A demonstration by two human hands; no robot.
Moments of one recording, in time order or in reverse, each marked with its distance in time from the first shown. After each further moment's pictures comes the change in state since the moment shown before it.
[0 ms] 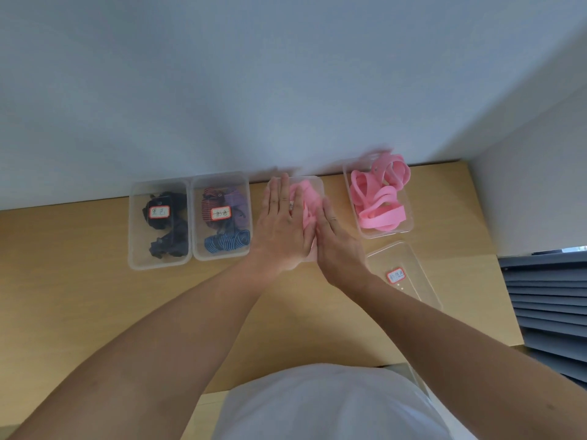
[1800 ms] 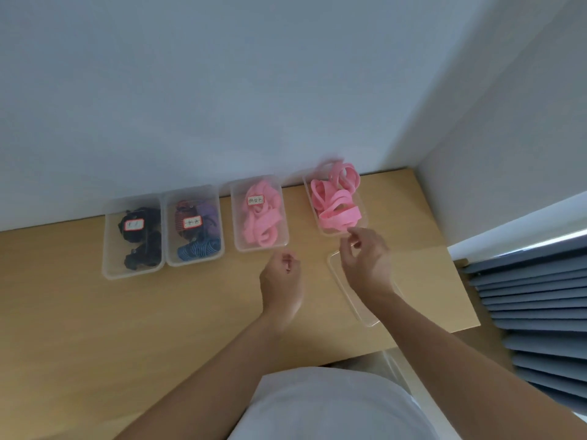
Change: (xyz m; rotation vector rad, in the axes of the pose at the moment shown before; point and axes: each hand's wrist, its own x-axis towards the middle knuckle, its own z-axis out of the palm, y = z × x) left_hand -0.087 0.098 -0.015 -1.091 0.088 -0.657; right_hand -0.060 0.031 -0.082 0.114 0.425 0.257
